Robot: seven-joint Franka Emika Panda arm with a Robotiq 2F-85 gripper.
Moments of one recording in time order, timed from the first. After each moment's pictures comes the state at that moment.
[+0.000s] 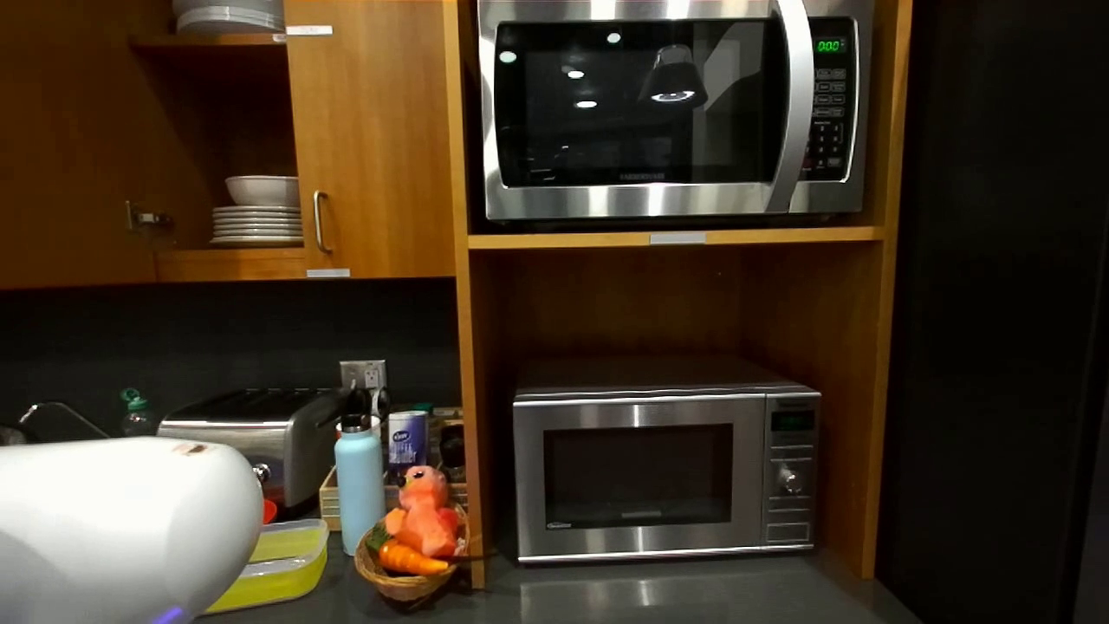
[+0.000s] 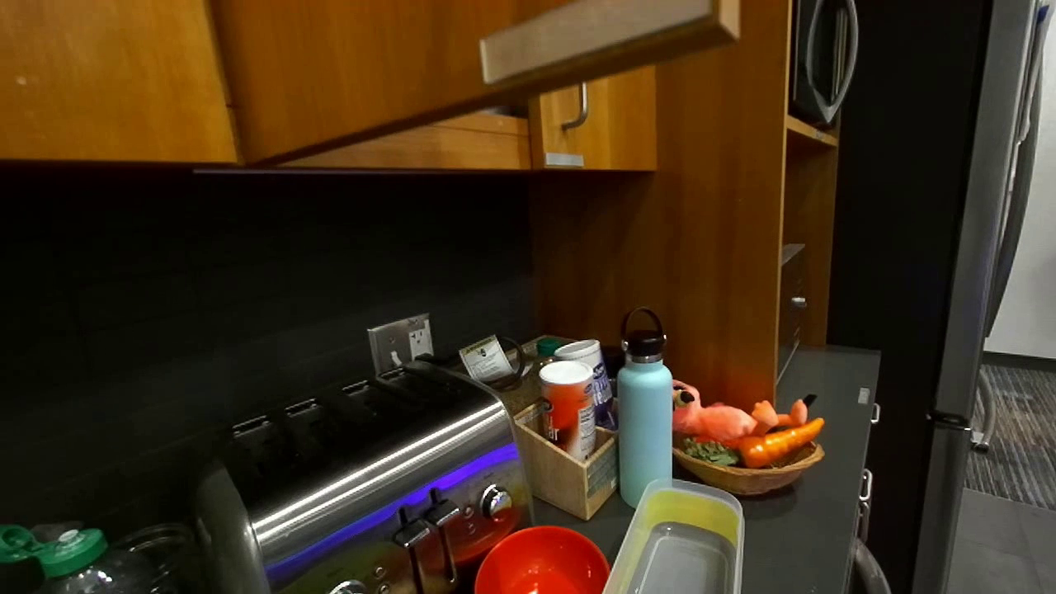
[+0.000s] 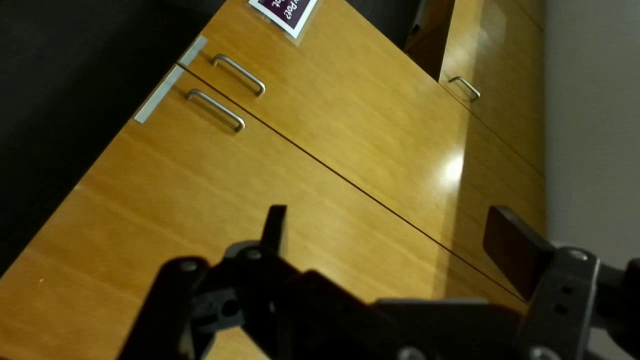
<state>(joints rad) 0.63 -0.97 1.08 -2.44 0.57 3.46 1.17</state>
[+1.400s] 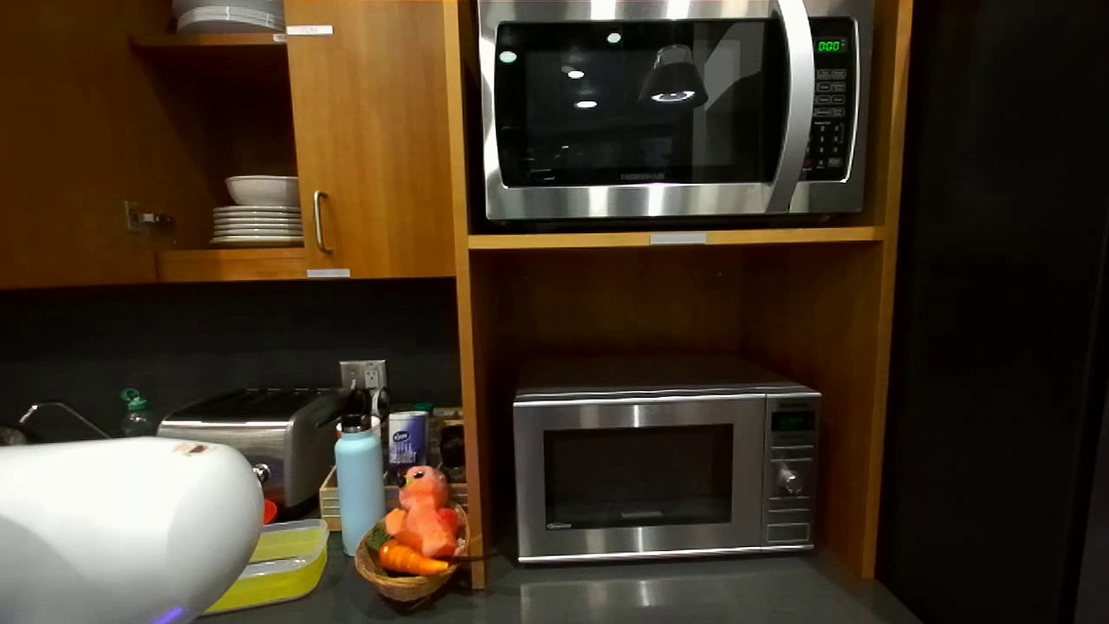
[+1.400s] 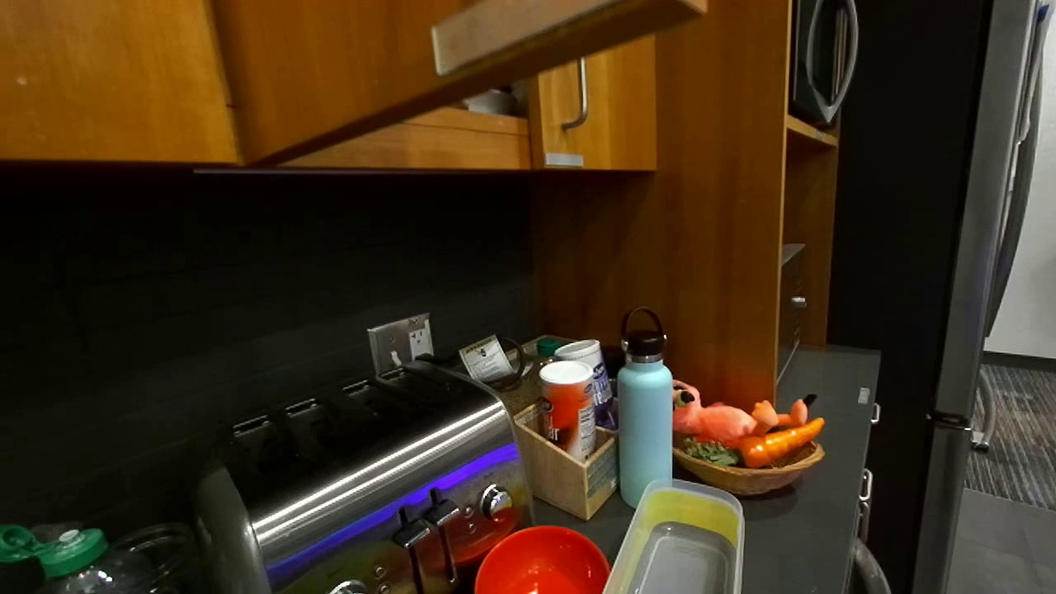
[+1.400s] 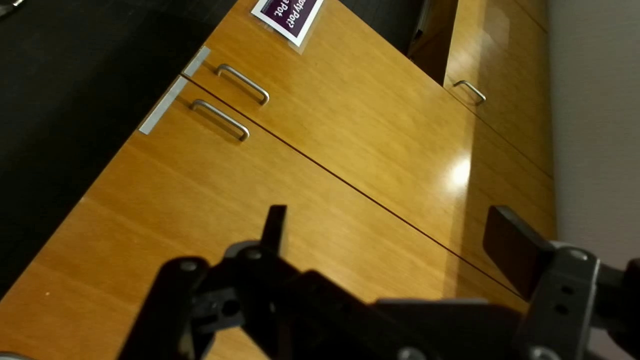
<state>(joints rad) 0.64 -0.93 1.08 -2.43 0.56 3.47 1.17</state>
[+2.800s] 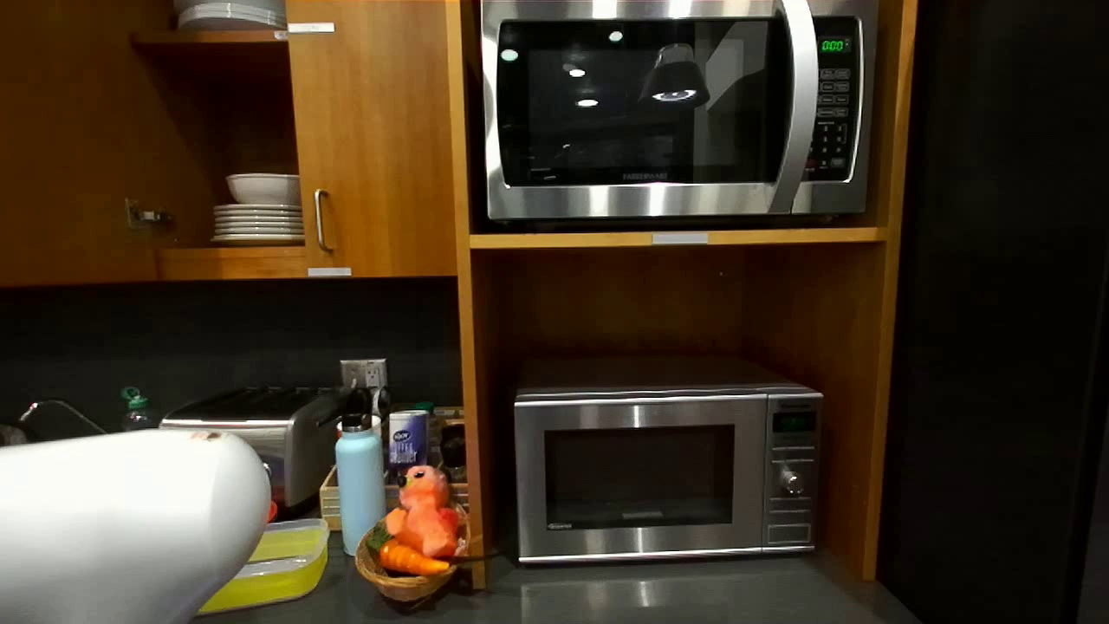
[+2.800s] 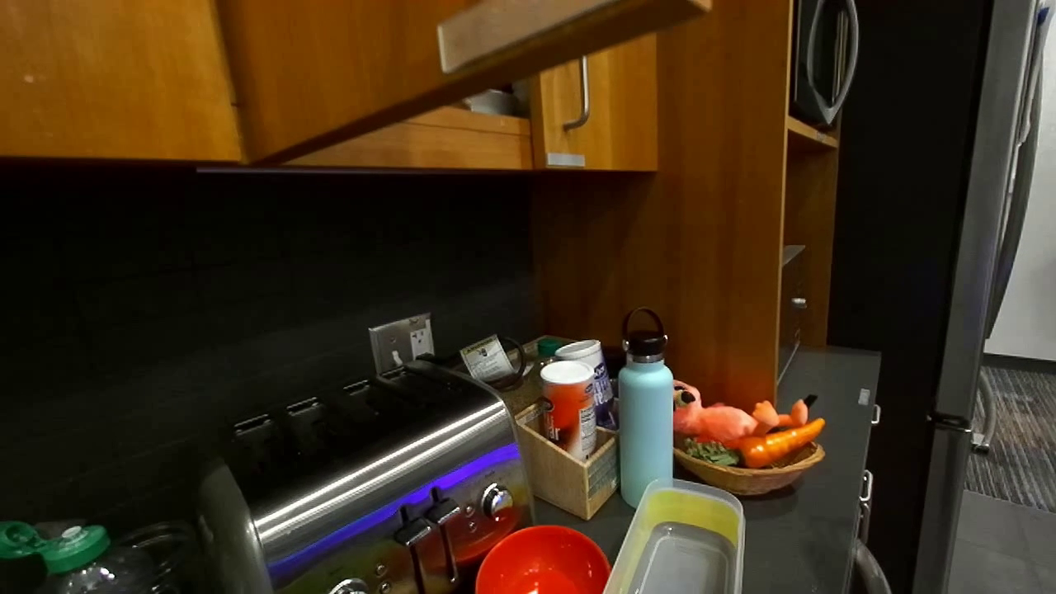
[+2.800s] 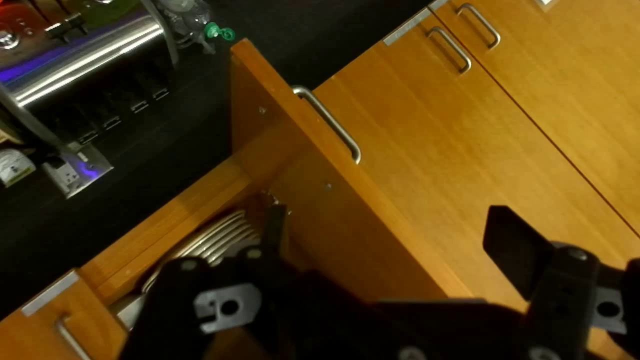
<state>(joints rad) 0.86 -1.40 0.59 -2.48 0.25 2.41 1.12</state>
